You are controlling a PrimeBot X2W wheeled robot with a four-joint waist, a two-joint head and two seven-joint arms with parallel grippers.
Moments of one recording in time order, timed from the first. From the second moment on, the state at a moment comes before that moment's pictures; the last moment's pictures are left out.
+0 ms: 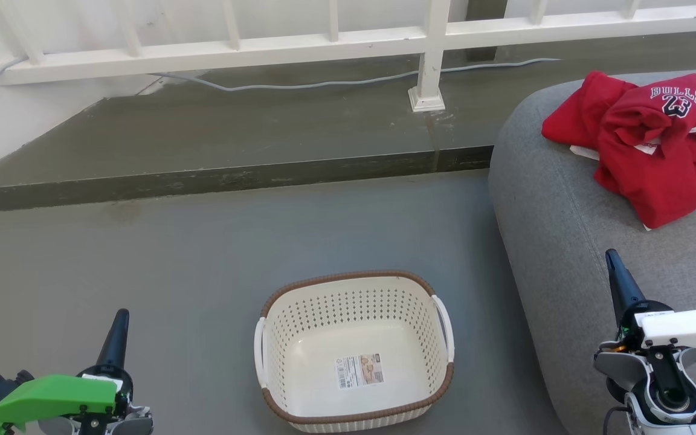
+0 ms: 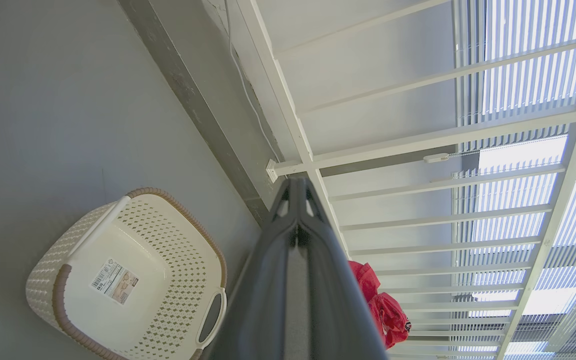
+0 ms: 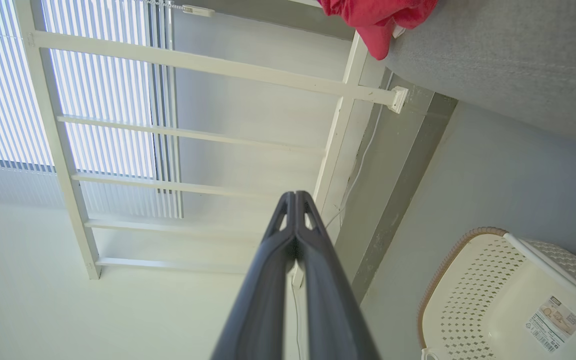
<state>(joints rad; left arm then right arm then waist) 0.02 0.11 -0.04 0.19 -1.46 -0.07 -0.01 -0.04 -0.06 -0.03 0.27 1.42 0.10 0.01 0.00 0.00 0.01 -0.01</state>
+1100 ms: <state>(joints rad) -0.04 0.09 0.00 0.26 -1.67 -0.11 0.04 -0.05 -0.07 -0.08 0.28 1.65 0.12 0.06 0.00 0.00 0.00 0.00</state>
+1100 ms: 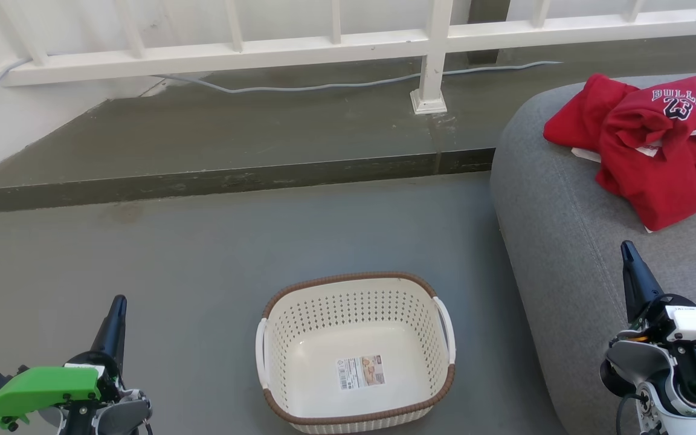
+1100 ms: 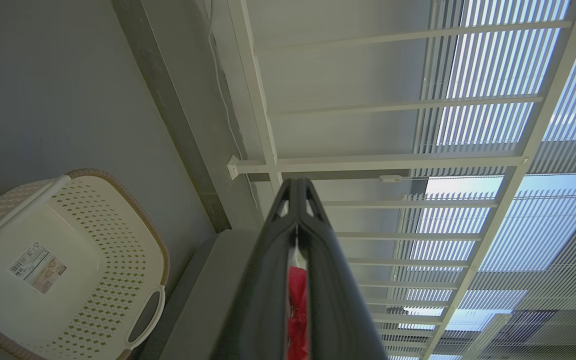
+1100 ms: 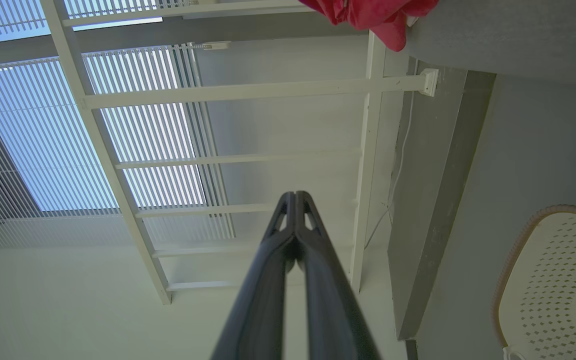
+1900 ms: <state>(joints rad) -0.04 0.09 0.00 0.27 -1.67 -0.12 0.05 -0.05 -0.07 -0.08 0.28 1.65 0.12 0.06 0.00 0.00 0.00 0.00</state>
